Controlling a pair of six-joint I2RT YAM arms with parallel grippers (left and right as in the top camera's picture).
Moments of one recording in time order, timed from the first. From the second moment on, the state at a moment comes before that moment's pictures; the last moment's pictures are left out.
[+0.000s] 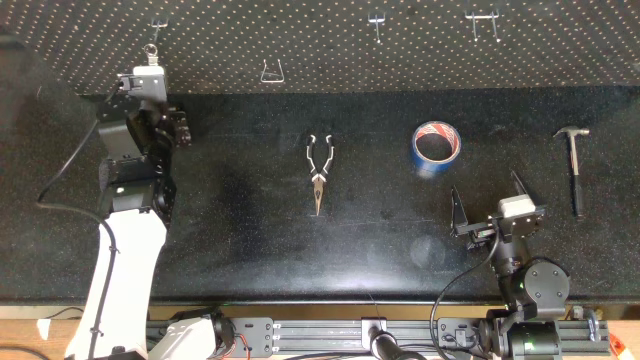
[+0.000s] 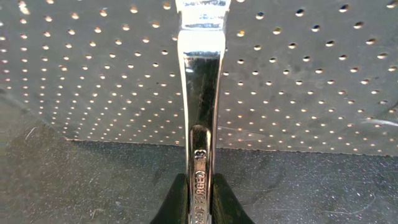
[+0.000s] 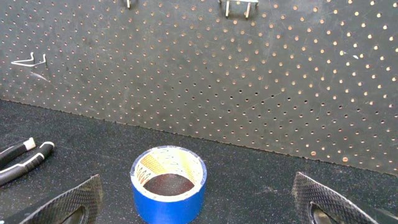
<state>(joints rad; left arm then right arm) 0.17 1.25 0.82 -0.07 -0.05 0.13 0.01 0.01 0.01 -0.05 -0.20 -0.10</state>
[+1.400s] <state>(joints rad) -0.44 1.99 1.55 -0.96 -0.02 -0.48 0.01 0.01 0.01 -0.05 -0.20 -0.10</state>
